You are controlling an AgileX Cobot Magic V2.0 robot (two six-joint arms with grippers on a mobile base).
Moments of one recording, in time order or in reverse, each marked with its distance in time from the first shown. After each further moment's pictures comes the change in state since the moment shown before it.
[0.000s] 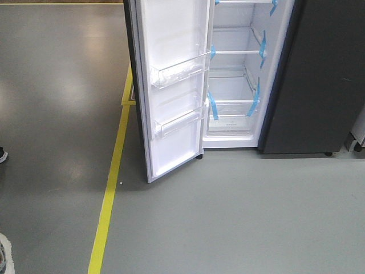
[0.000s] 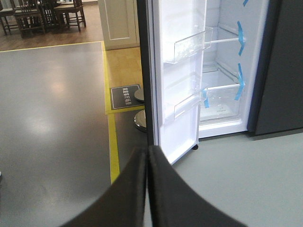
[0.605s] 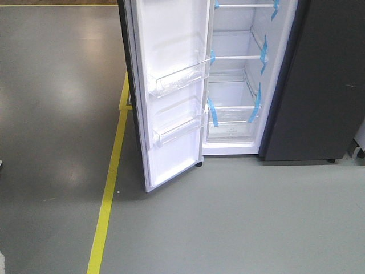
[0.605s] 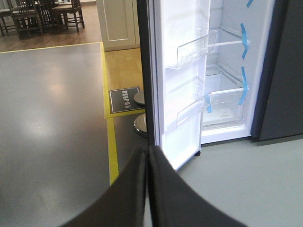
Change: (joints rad) left arm 0.000 0.000 0.000 0.000 0.000 0.000; right arm 0.000 0.000 0.000 0.000 0.000 0.000
